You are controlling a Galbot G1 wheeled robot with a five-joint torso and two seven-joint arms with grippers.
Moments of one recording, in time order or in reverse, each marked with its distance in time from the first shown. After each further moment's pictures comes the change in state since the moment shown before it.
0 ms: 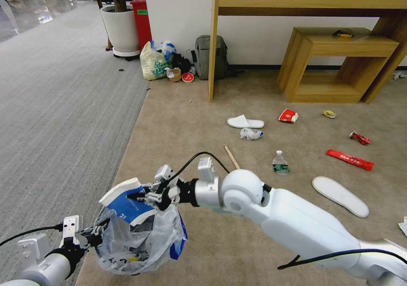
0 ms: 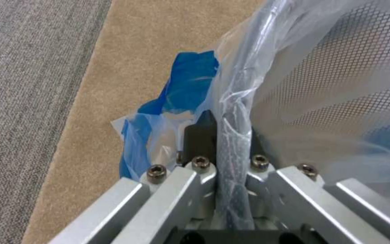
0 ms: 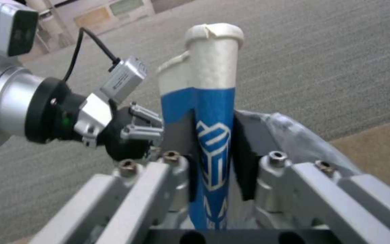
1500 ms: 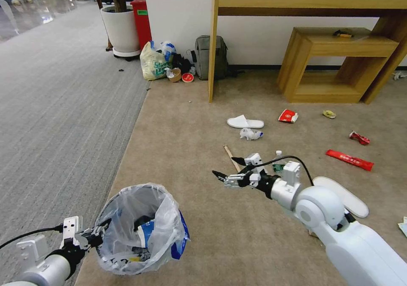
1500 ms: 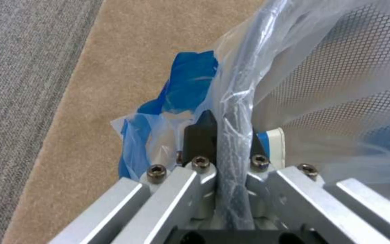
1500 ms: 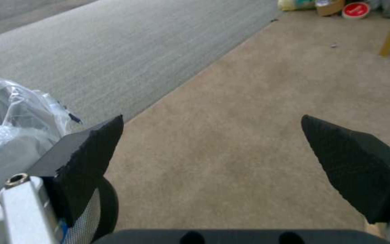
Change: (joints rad) left arm 0.000 -0.026 -0.014 0.007 -0.004 0.000 0.036; right arm -0.612 -0.178 0.767 0.116 -0.227 0.037 0.000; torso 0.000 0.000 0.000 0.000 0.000
